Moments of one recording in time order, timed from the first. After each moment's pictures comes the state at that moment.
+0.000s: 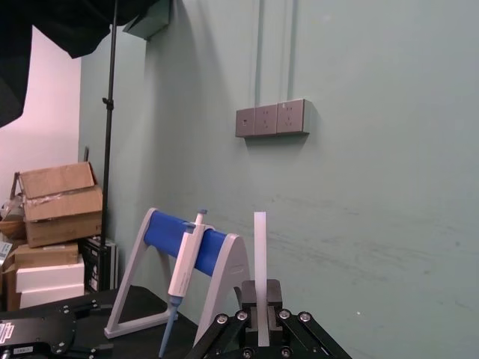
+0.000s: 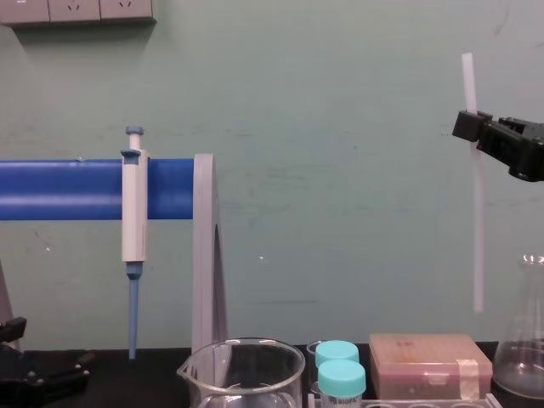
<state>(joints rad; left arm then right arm) -0.20 0.60 0.45 -1.41 -0.25 -0.12 0.03 0.28 0.48 -0.25 -1.51 0.60 -0.23 0.60</state>
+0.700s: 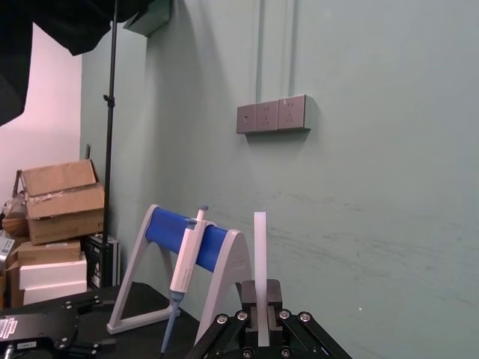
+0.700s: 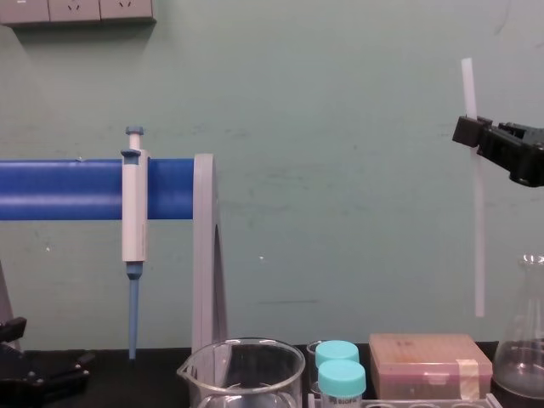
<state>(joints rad) -0.20 0.60 0.45 -1.41 -0.25 -0.12 0.03 0.28 0.49 -0.25 -1.51 0.60 -0.23 0.60</state>
